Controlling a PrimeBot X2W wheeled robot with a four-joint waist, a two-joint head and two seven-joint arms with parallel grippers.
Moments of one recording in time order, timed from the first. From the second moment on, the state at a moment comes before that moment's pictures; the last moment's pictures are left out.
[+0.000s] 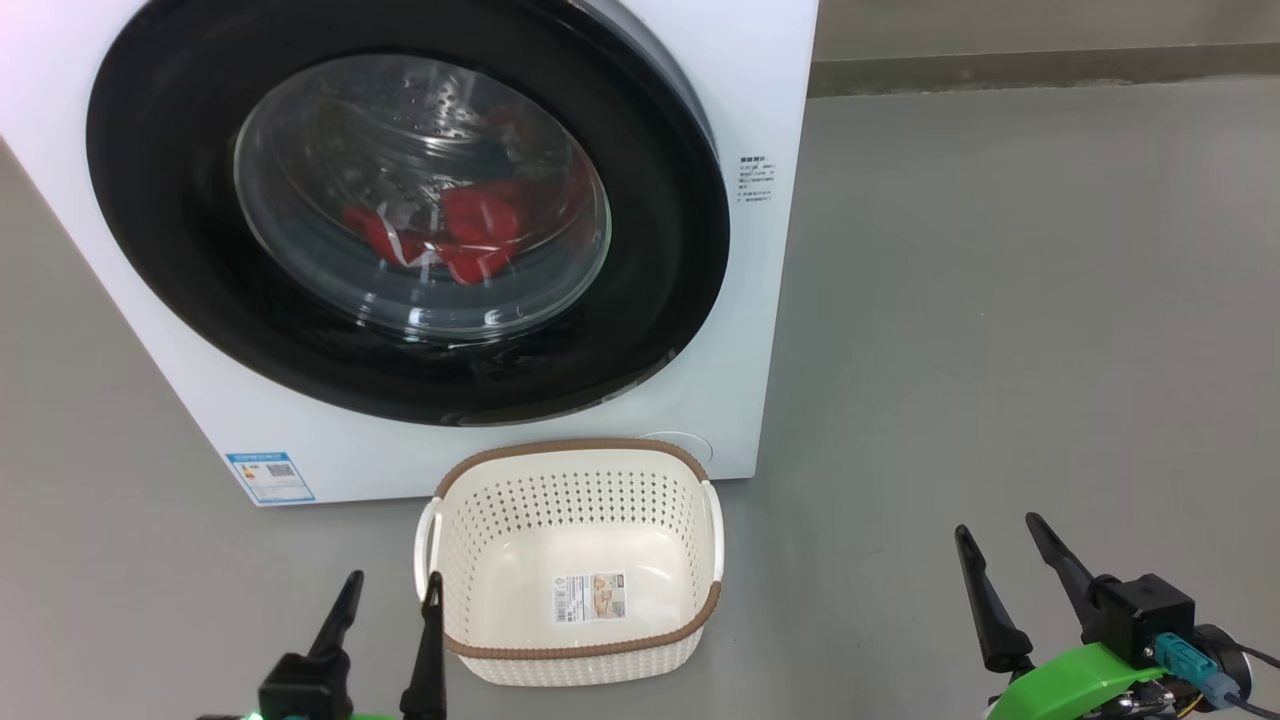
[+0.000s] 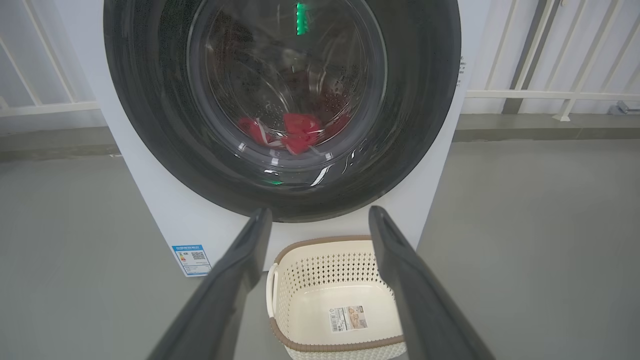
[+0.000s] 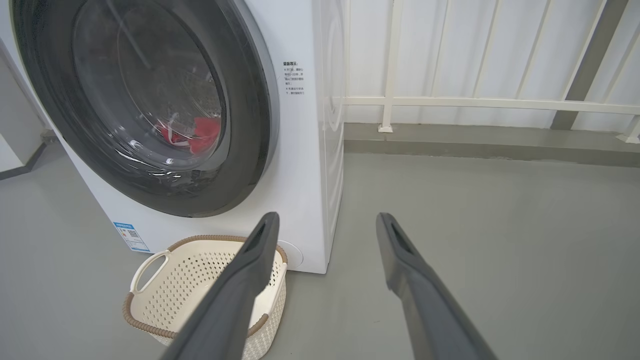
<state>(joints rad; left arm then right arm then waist) -0.07 0.04 -0.11 0.34 -0.15 0.03 -0.23 -0.02 -0.06 -0.01 0.36 0.21 0.13 -0.24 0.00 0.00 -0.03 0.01</state>
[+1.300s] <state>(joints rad) -0.08 0.04 -0.12 0.37 -0.12 0.04 -0.25 -0.04 -0.05 0.00 0.37 0.27 0.13 -0.25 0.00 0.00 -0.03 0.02</state>
